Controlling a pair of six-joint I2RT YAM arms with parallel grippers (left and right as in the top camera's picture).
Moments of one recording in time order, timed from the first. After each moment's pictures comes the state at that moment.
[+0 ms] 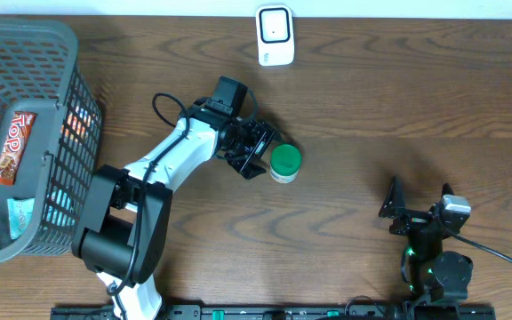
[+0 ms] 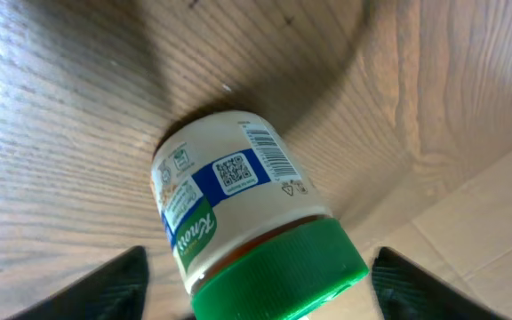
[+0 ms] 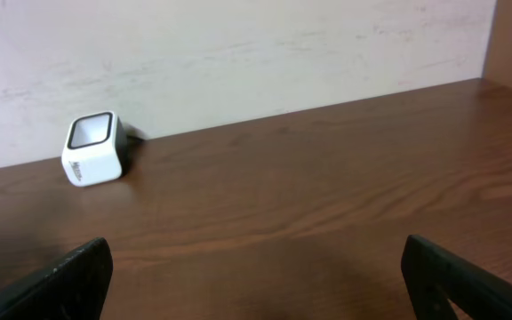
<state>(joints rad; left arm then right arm) -0.40 1.90 1.25 -0.56 0.64 -1.30 -0.01 0.01 0.01 -0.06 0.08 0.19</state>
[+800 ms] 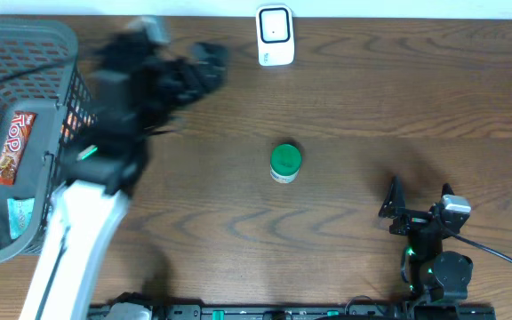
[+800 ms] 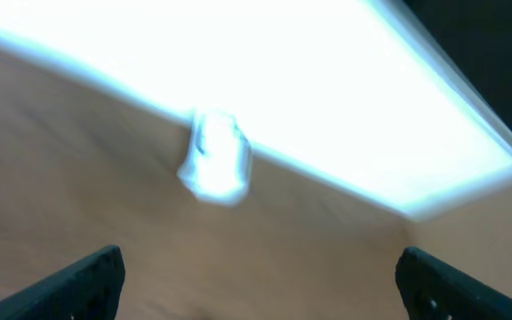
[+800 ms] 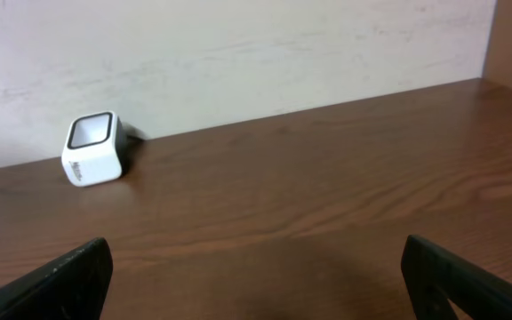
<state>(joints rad) -0.18 1.22 1.34 -0.48 0.14 -0.62 -0.01 0.01 0.01 -0.06 0.08 0.19</state>
